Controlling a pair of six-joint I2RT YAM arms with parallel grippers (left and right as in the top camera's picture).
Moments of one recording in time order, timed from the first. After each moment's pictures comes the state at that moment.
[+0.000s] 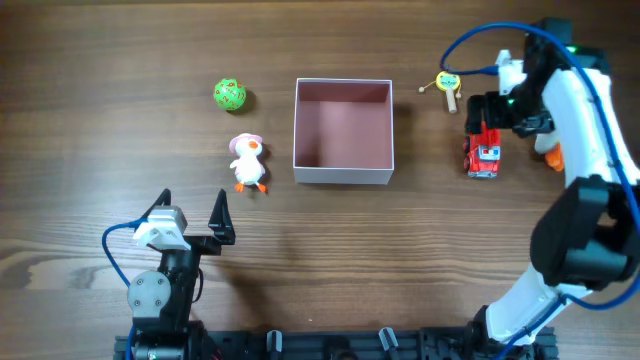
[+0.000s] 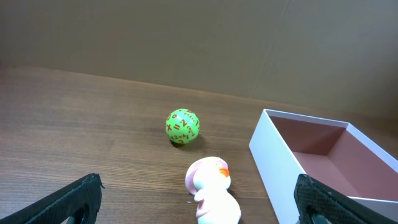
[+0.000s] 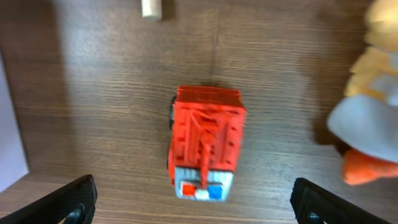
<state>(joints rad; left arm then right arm) -0.01 0.01 0.01 -0.06 0.09 -0.20 -0.13 1.93 1.62 -1.14 -0.01 -0.18</state>
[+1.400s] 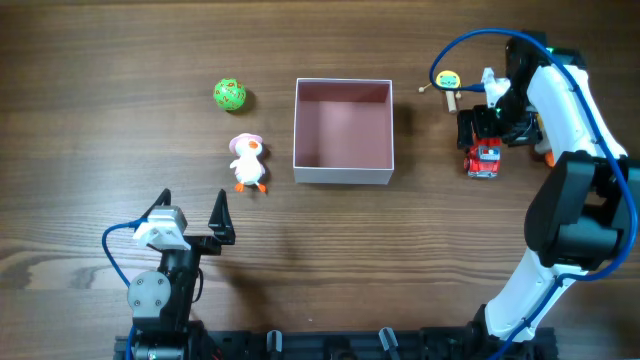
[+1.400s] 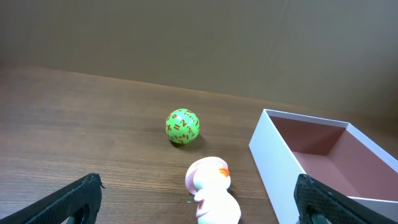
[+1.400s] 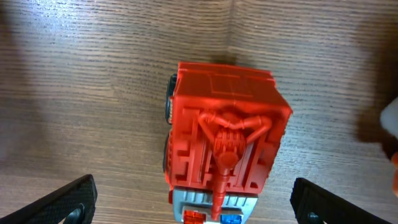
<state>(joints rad) -0.01 0.01 0.01 -0.06 0.09 -0.20 -0.13 2.03 1.62 -1.19 0.00 -0.19</state>
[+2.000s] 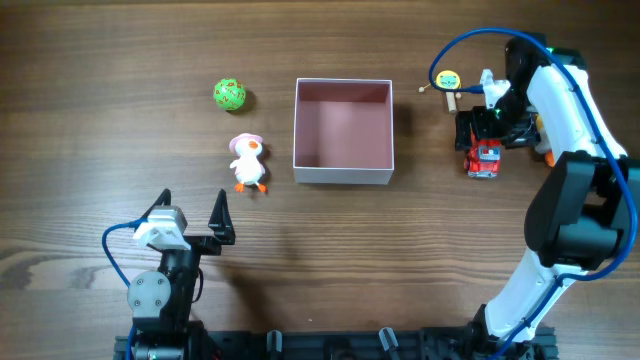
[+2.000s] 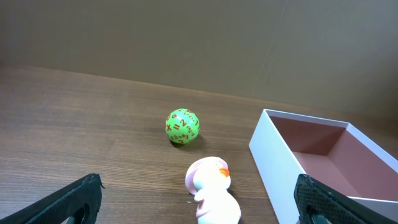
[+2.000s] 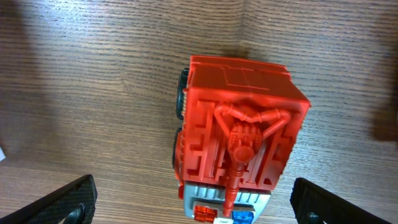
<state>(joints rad) -0.01 0.01 0.01 -0.06 0.09 -0.20 -0.13 2.03 1.62 -1.21 -0.03 -0.19</state>
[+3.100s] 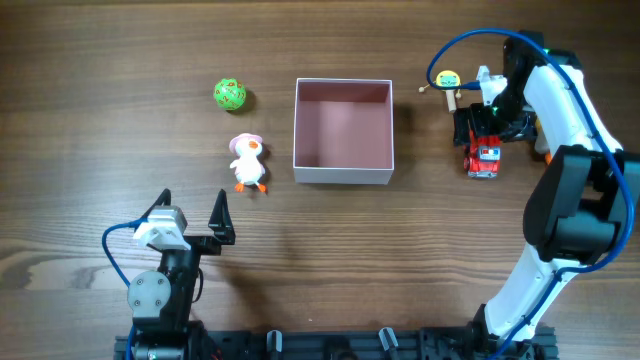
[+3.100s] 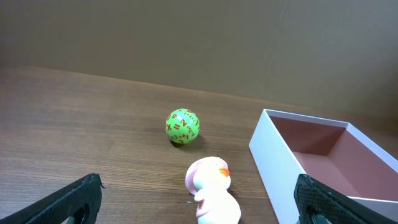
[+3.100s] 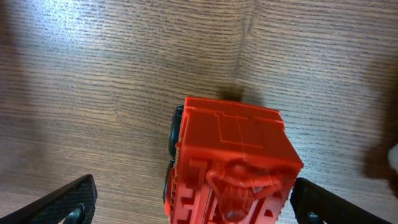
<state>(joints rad) -0.01 0.01 0.01 -0.06 0.09 -0.20 -0.13 2.06 1.62 -1.12 -0.03 -0.24</state>
